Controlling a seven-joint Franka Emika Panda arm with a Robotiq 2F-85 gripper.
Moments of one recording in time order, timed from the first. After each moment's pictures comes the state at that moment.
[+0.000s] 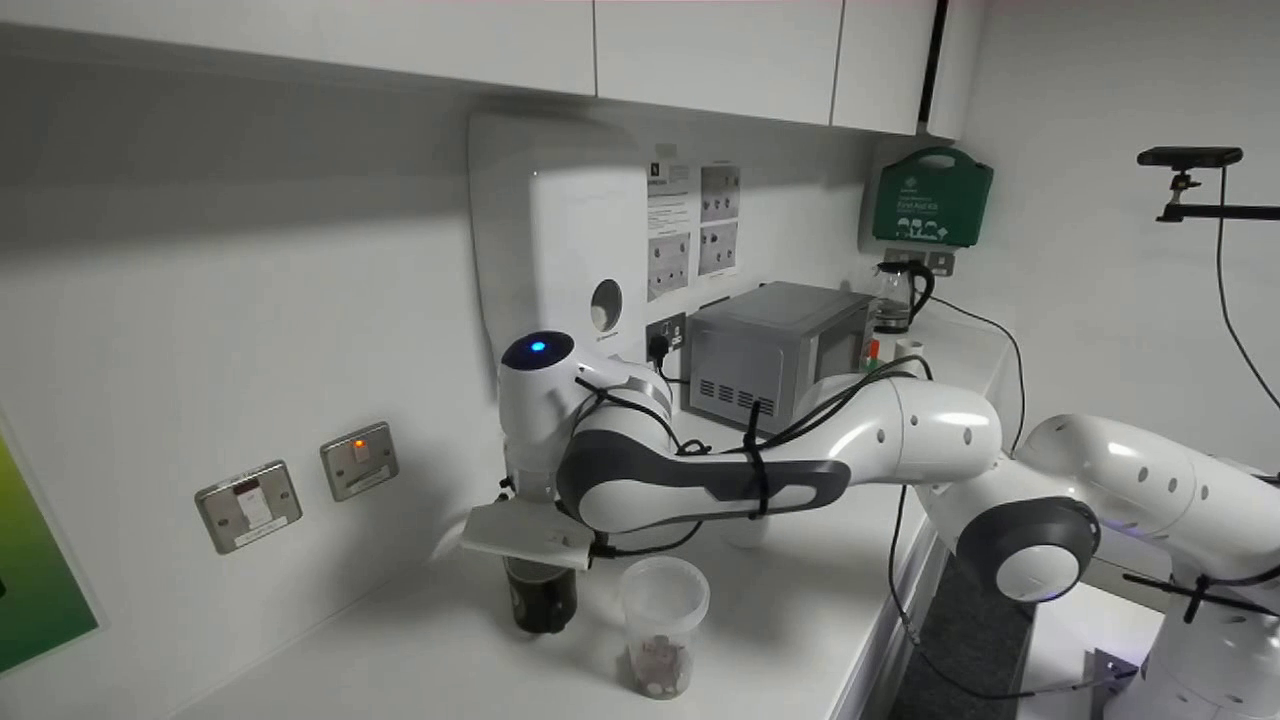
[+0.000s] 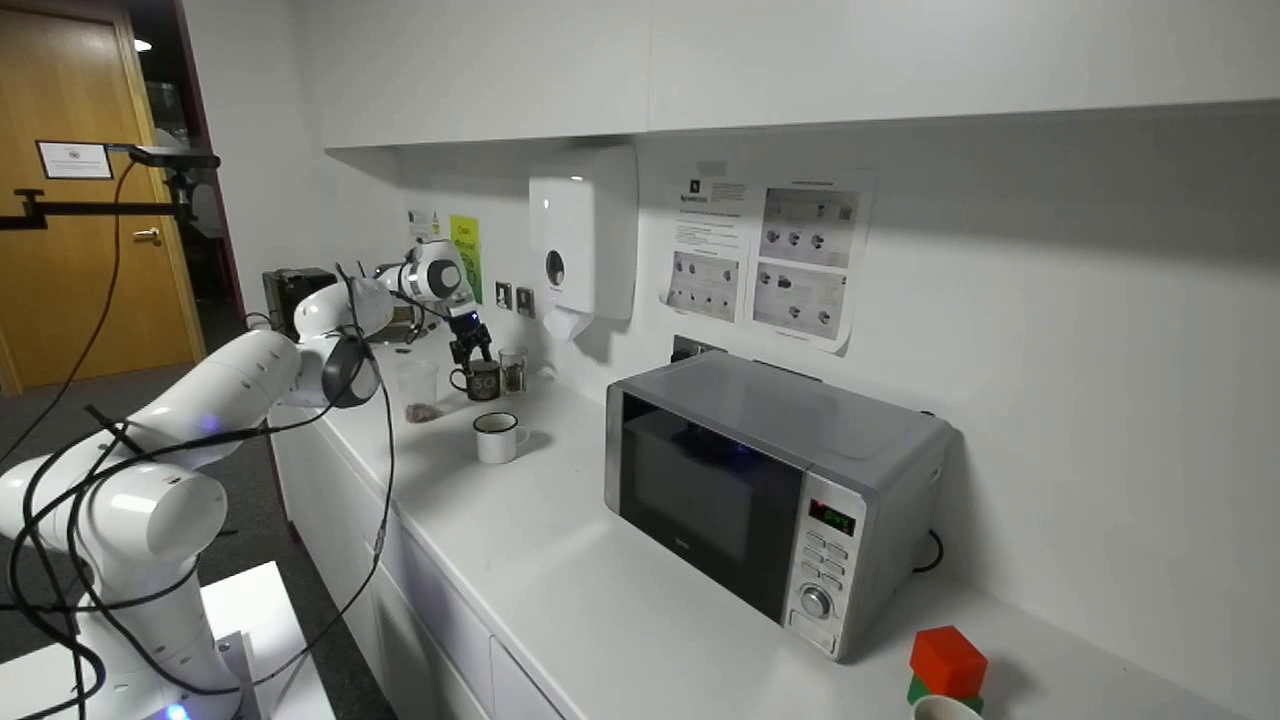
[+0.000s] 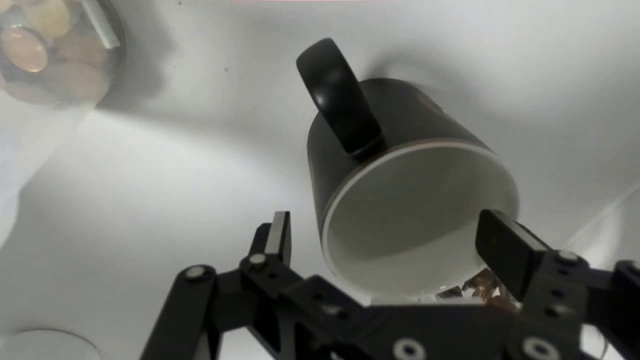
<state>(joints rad) 0.66 1.17 -0.07 -0.35 -0.18 1.63 1.68</state>
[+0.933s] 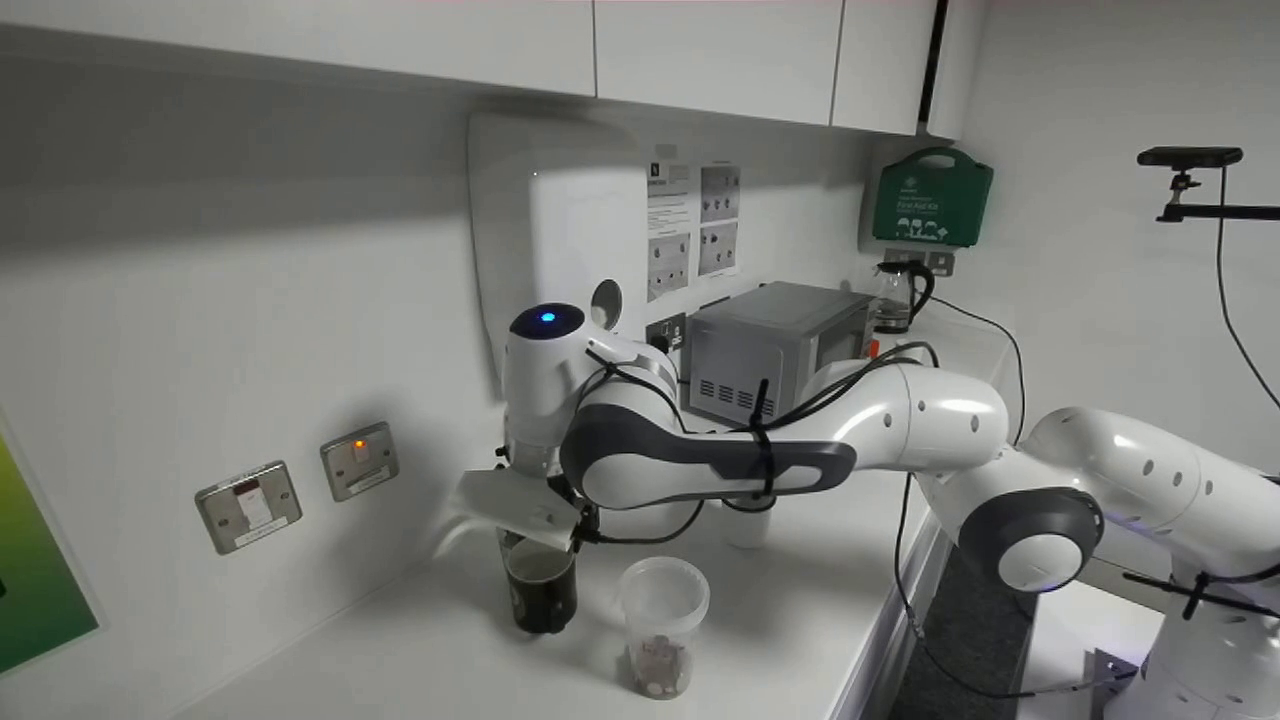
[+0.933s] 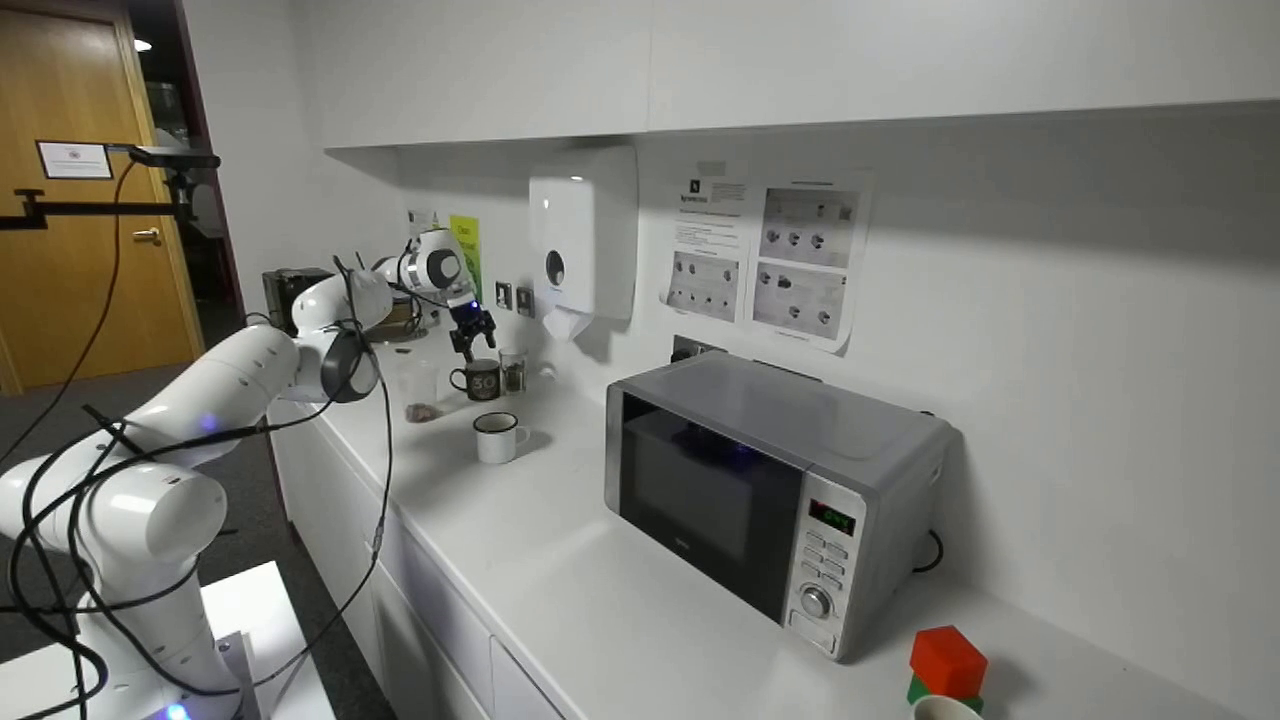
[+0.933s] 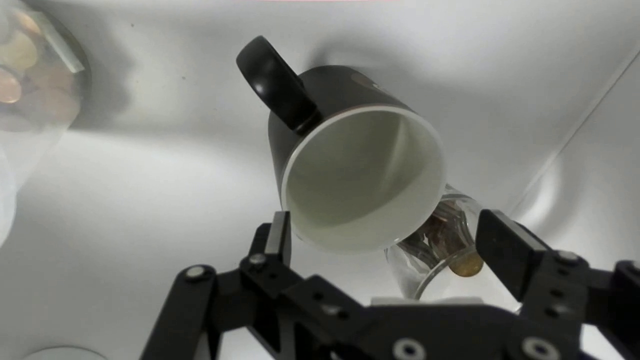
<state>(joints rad) 0.66 1.14 -0.07 -0.35 -0.18 1.68 1.79</state>
